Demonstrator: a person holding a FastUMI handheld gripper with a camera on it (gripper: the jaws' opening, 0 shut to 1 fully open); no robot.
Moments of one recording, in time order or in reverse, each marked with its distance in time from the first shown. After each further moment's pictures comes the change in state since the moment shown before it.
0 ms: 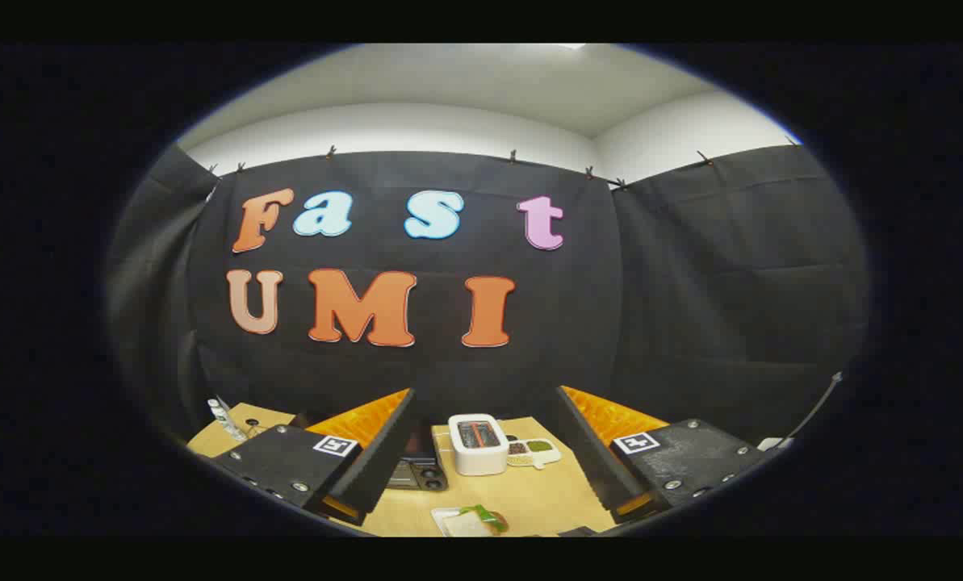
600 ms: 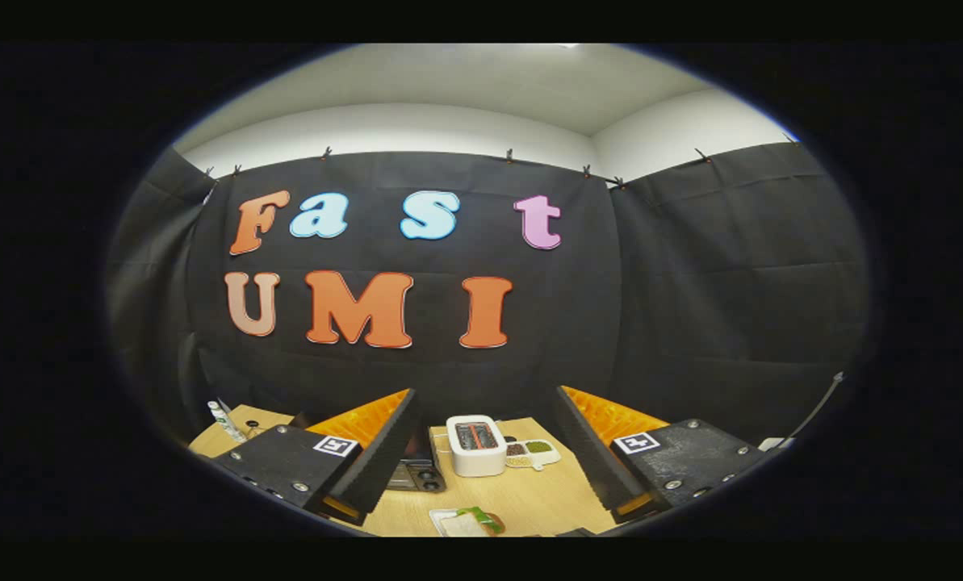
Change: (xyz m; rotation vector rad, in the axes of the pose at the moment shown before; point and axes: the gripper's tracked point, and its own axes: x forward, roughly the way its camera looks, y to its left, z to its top) arm 0.006 -0.012 0.002 -0.003 0.007 -0.009
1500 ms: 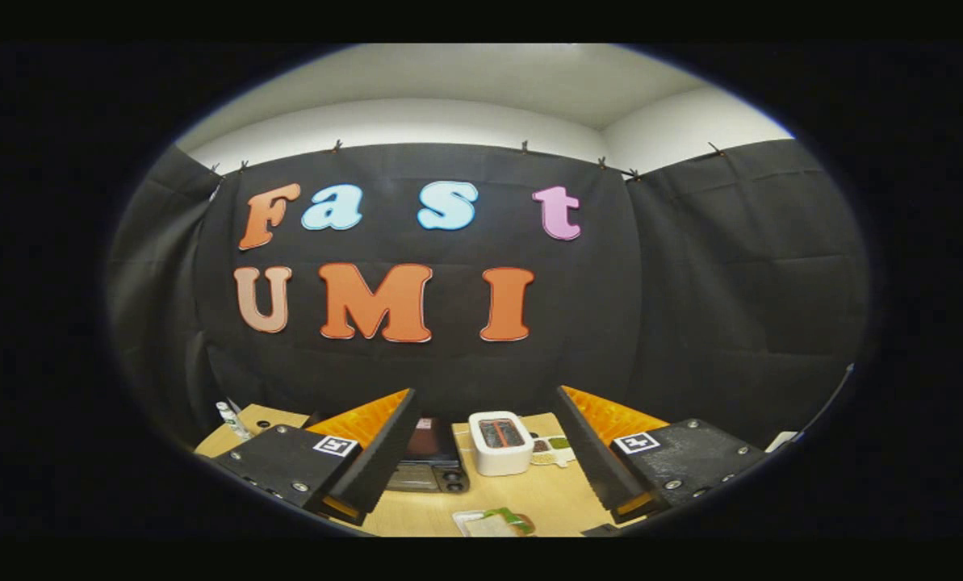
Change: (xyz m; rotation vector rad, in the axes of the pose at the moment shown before) arm 0.018 0.061 -0.019 0.024 0.030 0.057
